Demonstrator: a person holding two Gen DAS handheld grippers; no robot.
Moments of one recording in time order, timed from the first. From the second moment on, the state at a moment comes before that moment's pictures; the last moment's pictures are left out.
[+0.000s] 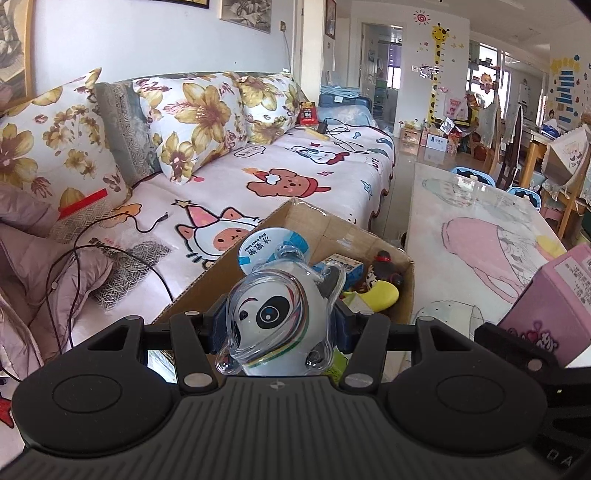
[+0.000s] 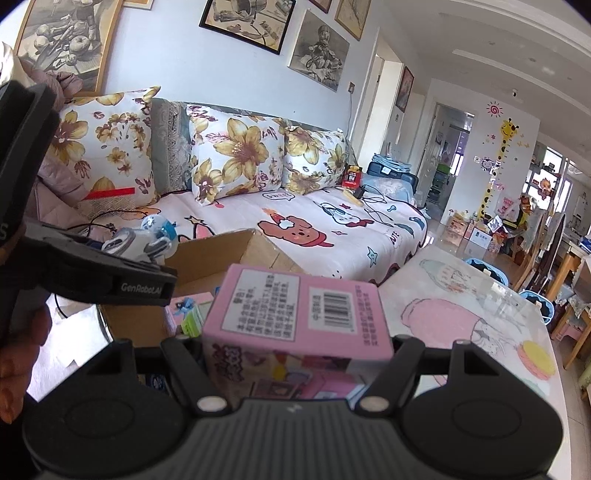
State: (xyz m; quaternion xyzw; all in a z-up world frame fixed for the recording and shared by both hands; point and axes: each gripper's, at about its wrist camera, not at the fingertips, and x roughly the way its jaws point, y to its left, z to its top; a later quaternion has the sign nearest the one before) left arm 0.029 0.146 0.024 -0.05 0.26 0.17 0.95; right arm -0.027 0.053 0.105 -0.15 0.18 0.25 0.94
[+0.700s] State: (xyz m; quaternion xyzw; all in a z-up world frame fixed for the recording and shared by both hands) left arm 0.062 0.180 -0.022 -0.09 0.33 0.17 0.93; right arm 0.108 0.162 0.083 -0.18 0.21 0.33 0.90
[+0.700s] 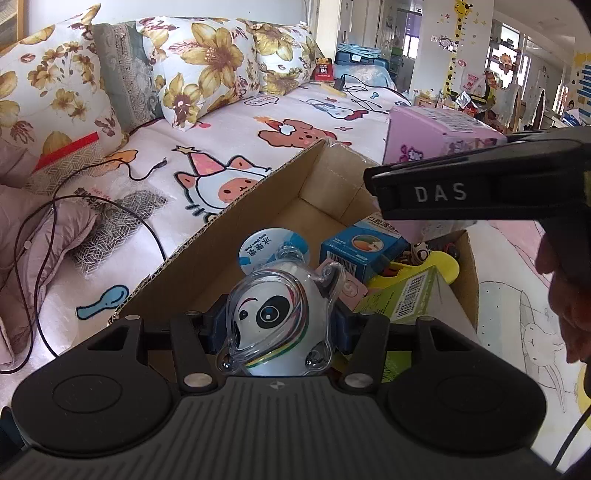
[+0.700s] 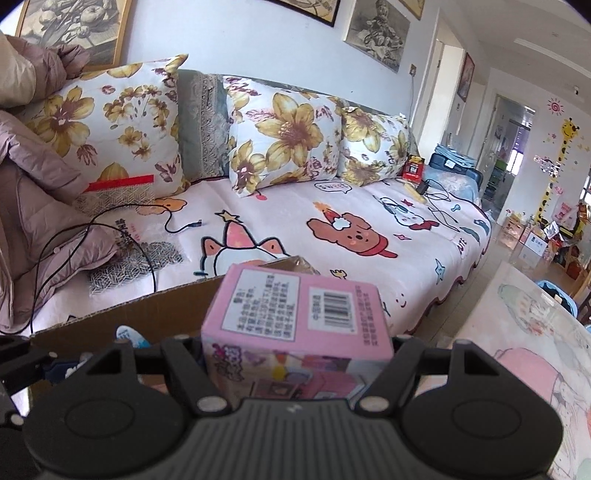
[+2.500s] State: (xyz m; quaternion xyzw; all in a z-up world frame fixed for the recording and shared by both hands) left arm -0.057 0.113 0.066 0.02 0.25 0.18 0.95; right arm -0.056 0.042 0.122 -0.02 0.22 0.11 0.97
